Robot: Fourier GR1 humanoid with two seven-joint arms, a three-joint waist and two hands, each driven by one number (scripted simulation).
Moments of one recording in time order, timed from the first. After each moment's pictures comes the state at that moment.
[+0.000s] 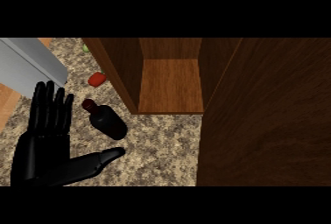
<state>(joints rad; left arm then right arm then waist) 0.01 0.08 -0.24 -2.10 0.02 0.55 0.31 -0.04 -0.15 0.05 -2.44 -0.18 0.08 0.56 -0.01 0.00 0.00</state>
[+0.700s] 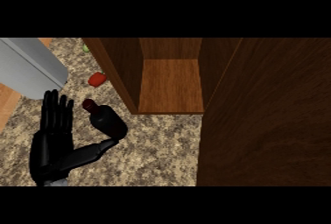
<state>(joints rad) 0.07 0.05 -0.11 -1.85 0.14 0.43 0.02 -0.06 -0.14 0.06 -2.45 -0.17 0.07 0.61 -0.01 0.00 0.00</state>
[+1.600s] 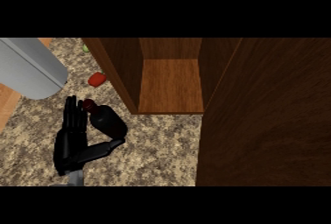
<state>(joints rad) 0.03 0.02 -0.04 -1.54 0.23 0.29 -0.21 -0.07 -0.13 0.05 -2.48 -0.16 0.08 0.63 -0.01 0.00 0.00</state>
